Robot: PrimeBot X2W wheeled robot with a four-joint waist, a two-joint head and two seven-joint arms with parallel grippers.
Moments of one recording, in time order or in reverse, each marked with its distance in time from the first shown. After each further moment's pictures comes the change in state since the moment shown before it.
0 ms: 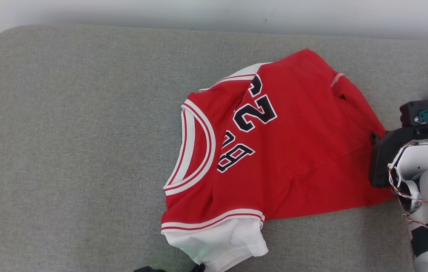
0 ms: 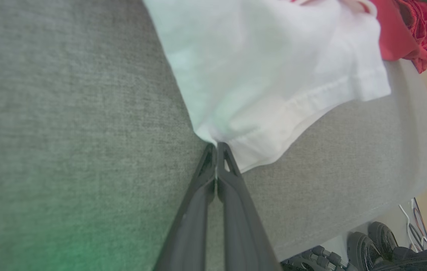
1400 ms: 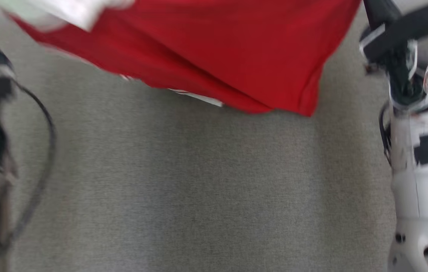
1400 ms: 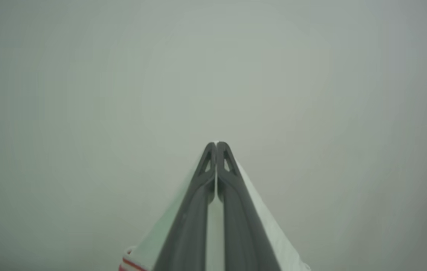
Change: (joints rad) left arm -0.742 0.178 0.494 -0.304 -0.309 0.061 -0.126; right arm -0.410 0.139 0.003 0.000 0.523 0.000 -0.219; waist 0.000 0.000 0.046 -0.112
